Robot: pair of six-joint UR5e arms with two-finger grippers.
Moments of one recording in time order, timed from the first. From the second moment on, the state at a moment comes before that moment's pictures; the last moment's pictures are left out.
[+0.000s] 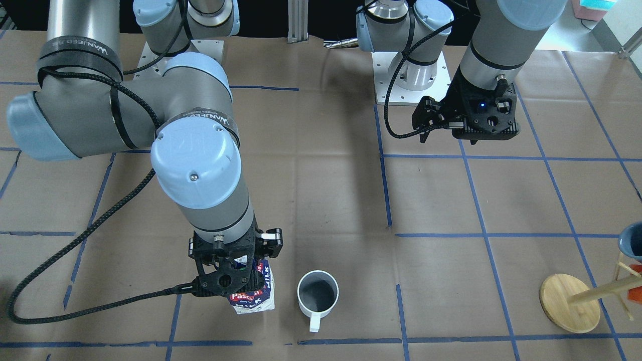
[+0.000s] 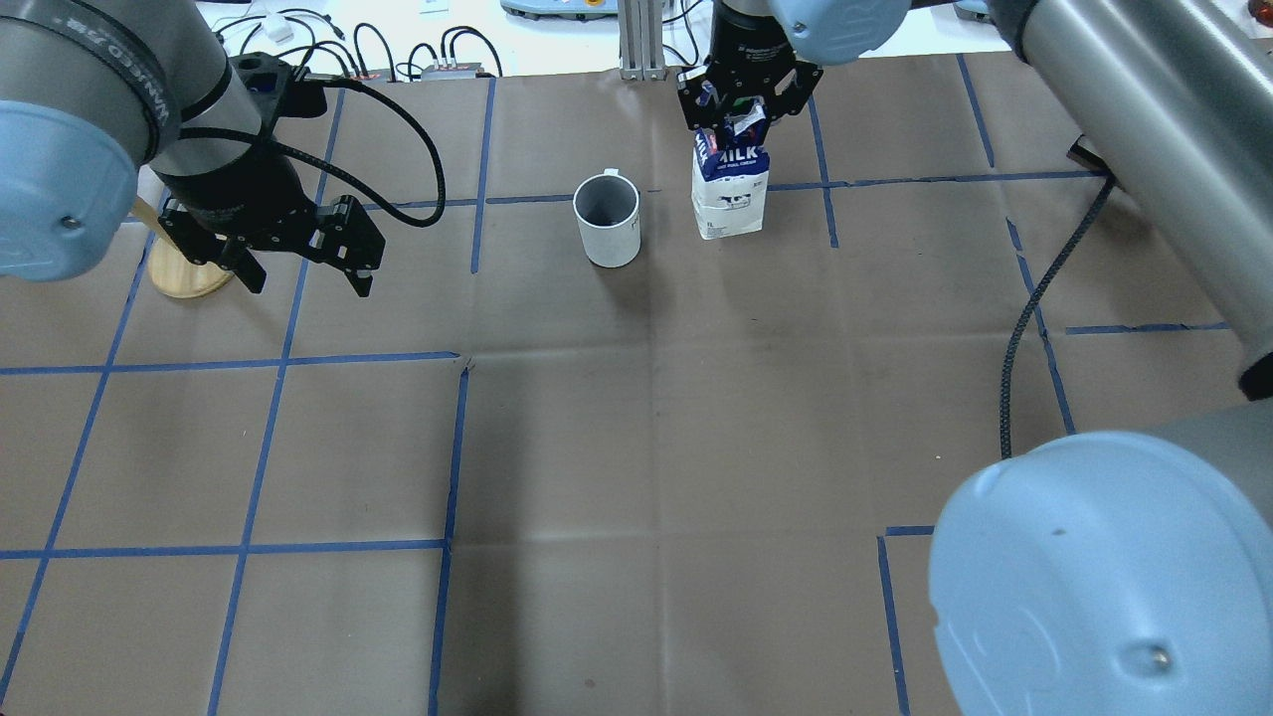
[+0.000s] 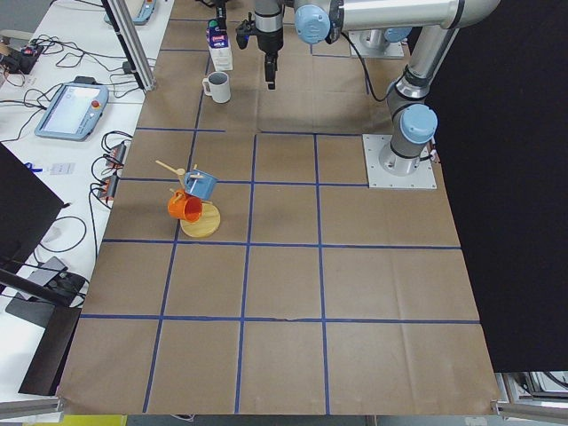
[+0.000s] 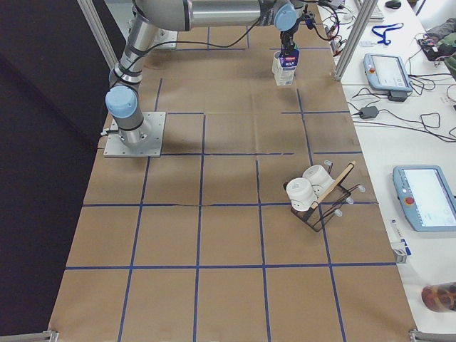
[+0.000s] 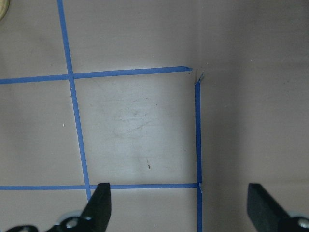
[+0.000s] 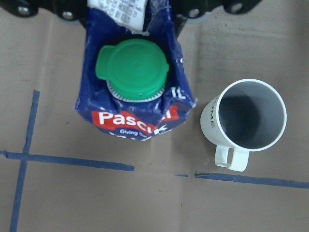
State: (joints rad) left arm -1.52 -1.57 -1.65 -1.54 1.64 0.10; right arm 1.80 -0.98 1.08 -1.69 -1.56 0.13
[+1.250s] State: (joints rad) left arm -1.52 -1.56 -1.66 -1.54 1.64 0.11; right arm 1.85 -0.92 1.09 -1.79 -1.55 0.27
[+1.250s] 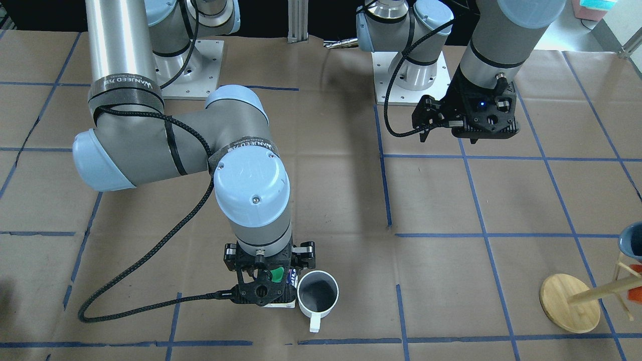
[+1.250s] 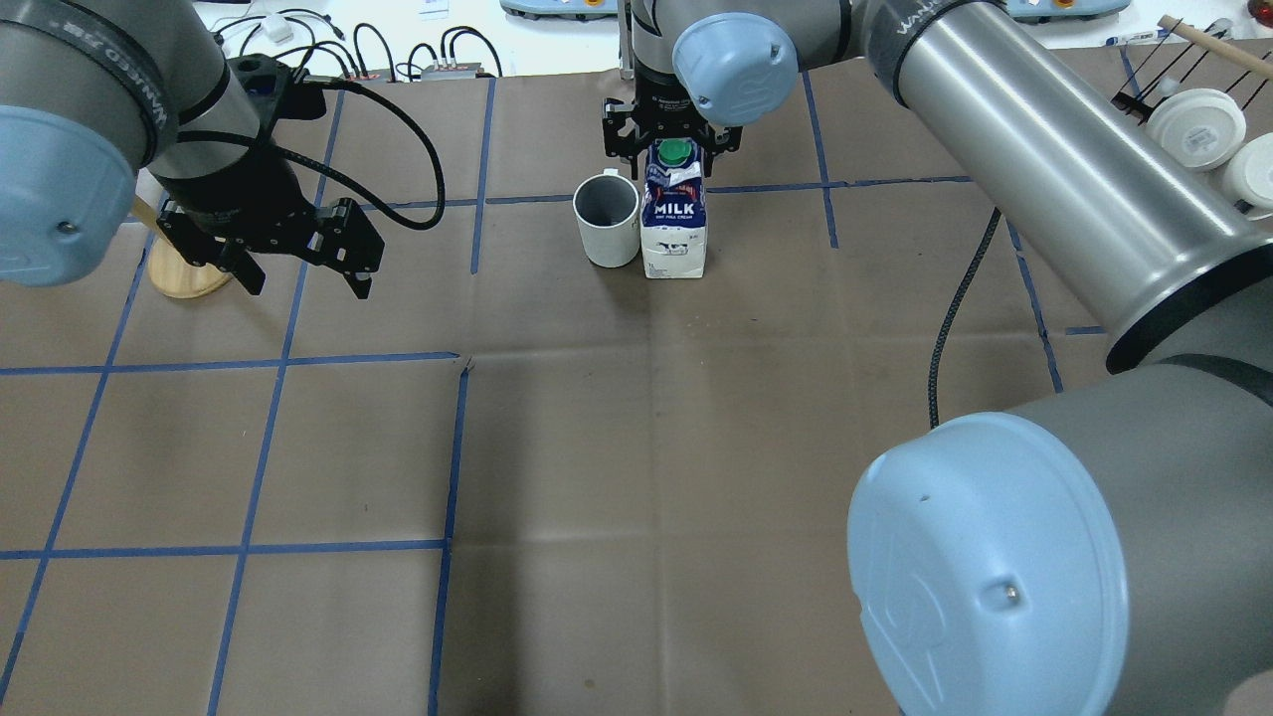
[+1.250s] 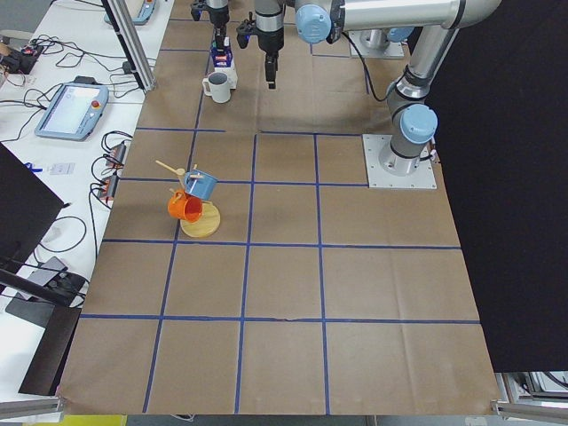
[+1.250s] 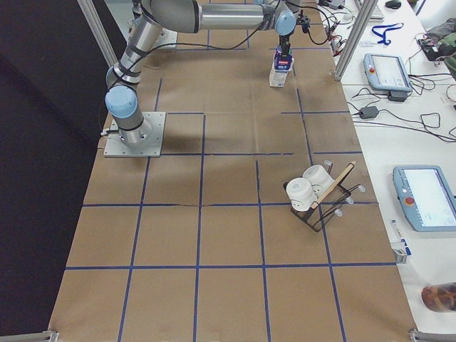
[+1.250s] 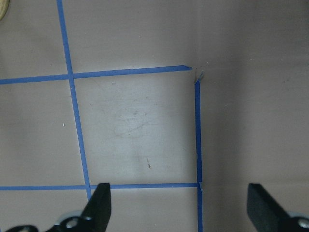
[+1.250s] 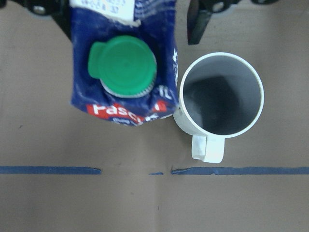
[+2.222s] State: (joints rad) left arm -1.52 -1.56 -1.66 -1.54 1.64 0.11; right arm 1.81 -1.05 1.09 -1.66 -1.57 0.26
